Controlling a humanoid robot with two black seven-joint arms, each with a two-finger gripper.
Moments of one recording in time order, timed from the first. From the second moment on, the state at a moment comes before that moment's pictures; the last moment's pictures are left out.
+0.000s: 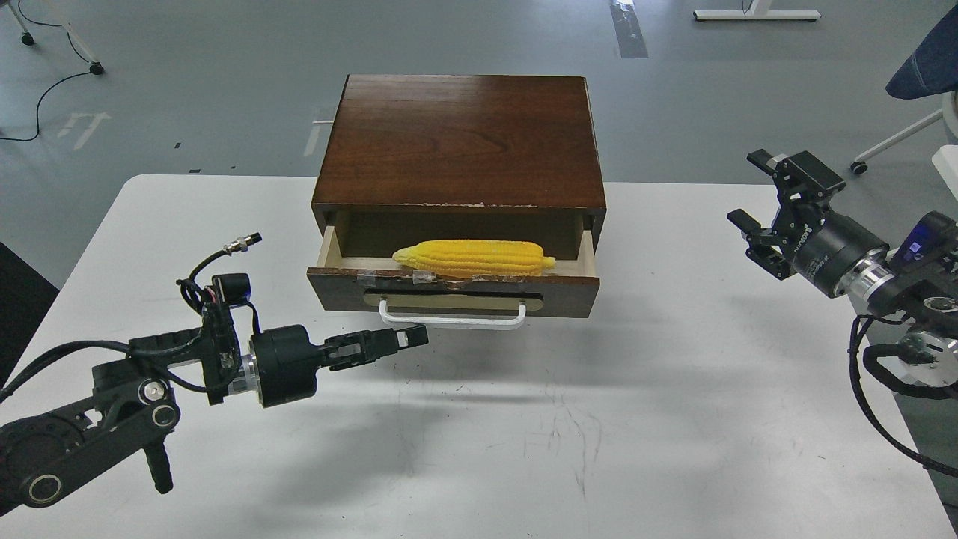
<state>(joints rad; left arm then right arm) -0.42 0.64 -0.63 -1.41 1.38 -0.35 -0.49 0.67 -0.75 0.38 1.04 -0.33 0.25 0.49</state>
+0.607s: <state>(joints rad) -0.44 0.61 -0.66 -1.34 1.36 -0.36 -0.49 0.64 -0.75 0.38 1.04 -0.33 0.25 0.49</state>
